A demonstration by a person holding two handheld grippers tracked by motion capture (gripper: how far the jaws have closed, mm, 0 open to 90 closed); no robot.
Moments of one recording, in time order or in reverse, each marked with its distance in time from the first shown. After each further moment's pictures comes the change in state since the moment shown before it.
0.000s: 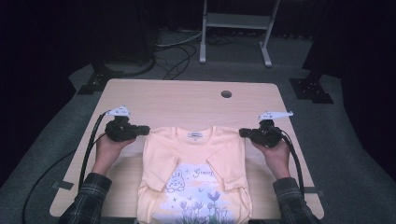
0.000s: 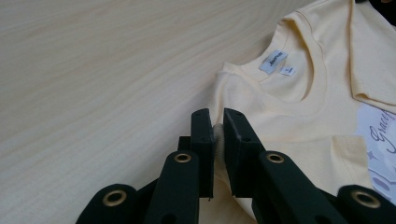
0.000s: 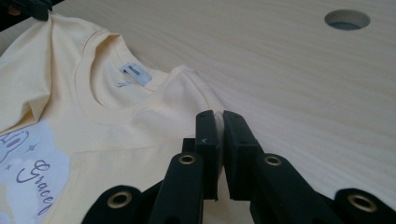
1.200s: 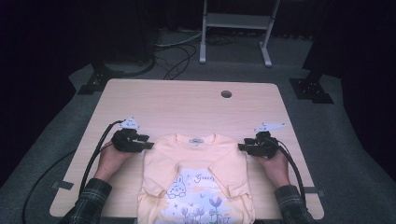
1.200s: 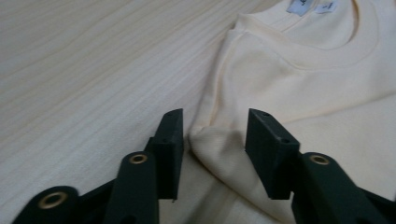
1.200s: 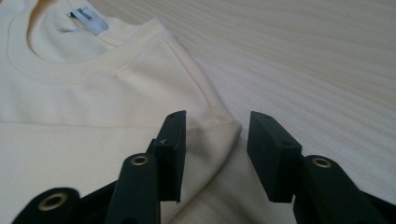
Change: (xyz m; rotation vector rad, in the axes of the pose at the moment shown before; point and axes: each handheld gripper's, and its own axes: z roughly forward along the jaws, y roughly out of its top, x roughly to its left) left arm -0.013 -0.034 0.025 0.155 0.007 0.089; right arm -0.005 -0.045 0.022 0.113 -0.057 -0.017
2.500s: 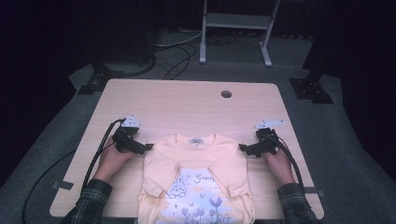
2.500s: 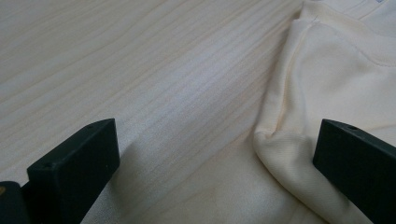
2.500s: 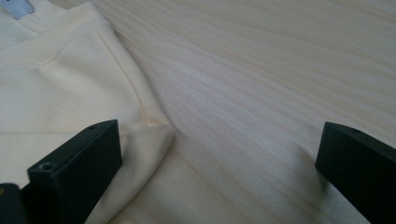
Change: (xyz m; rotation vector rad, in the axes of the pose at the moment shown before) left arm 0.012 -0.002 0.010 0.020 0.151 -0.001; right arm -0.019 0.002 0.010 0.030 -0.116 -0.030
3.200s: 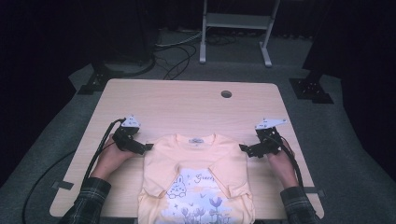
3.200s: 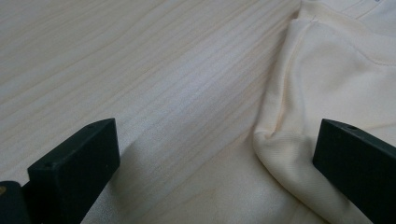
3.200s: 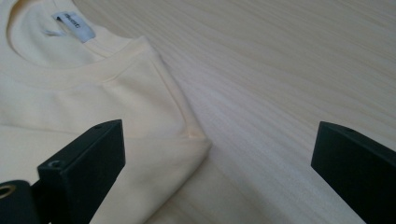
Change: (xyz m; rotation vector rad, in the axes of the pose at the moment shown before) left arm 0.001 0.000 0.000 0.000 -0.006 0.007; right arm 0.018 0.016 -0.030 -0.036 0.014 -0.089
